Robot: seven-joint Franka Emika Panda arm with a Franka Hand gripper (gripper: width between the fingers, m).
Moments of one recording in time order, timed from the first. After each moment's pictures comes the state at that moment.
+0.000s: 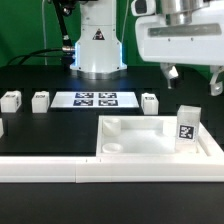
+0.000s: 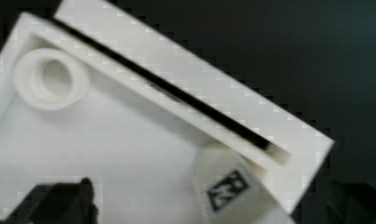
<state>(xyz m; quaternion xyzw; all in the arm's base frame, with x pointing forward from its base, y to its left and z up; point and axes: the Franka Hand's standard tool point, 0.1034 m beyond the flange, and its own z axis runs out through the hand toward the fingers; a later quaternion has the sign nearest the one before) 0.580 0.126 0.101 -0.90 0.43 0.01 0.07</state>
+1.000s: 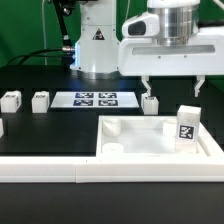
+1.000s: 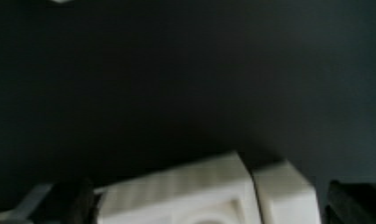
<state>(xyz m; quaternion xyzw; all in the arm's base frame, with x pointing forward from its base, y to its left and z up) 0.478 0.123 0.065 -0.99 0.08 0.03 0.05</state>
